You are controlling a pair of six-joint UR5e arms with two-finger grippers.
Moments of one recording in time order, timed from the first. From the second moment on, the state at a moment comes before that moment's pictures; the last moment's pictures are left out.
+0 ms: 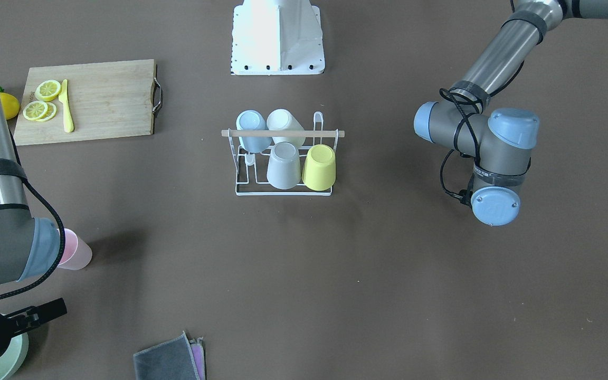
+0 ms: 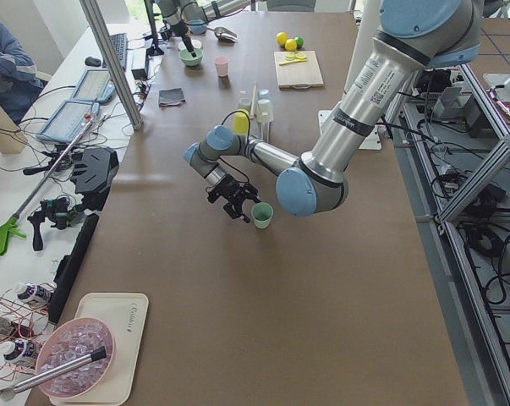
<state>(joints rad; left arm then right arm) -0.83 -2.17 -1.27 -0.65 -2.13 0.20 1.17 -0.44 0.46 -1.73 2.37 -0.13</state>
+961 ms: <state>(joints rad) -0.81 -2.17 -1.24 -0.65 -2.16 0.22 1.07 -0.30 0.18 -1.76 2.25 -0.20</state>
